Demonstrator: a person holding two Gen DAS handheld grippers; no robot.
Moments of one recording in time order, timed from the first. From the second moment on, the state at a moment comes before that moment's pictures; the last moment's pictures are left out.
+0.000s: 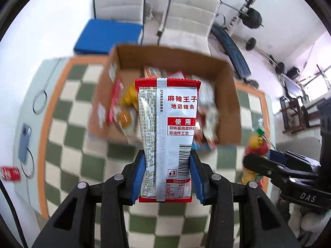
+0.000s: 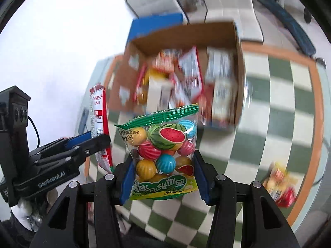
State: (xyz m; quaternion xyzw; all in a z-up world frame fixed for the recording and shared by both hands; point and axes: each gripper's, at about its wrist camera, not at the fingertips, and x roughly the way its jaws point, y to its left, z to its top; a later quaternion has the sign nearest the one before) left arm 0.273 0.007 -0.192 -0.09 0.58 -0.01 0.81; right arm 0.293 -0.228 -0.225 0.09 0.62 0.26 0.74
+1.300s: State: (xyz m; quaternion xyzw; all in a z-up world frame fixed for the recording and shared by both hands) left arm 0.428 0.036 -0.211 -0.09 0.62 0.01 0.78; right arm 0.490 -0.156 -0.270 0.04 0.64 0.16 0.75
